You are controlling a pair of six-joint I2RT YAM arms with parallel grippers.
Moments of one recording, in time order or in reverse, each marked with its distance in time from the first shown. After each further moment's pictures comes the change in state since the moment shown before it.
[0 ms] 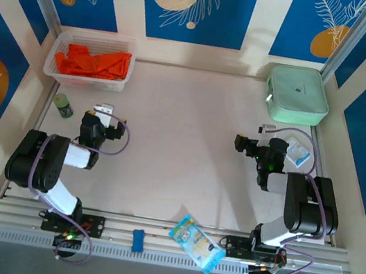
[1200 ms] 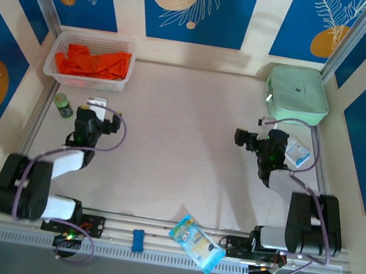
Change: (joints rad) left arm -0.001 -0.331 0.100 -0.378 -0.111 -0.069; right arm 0.093 -0.221 0.162 -0.390 0.124 -0.002
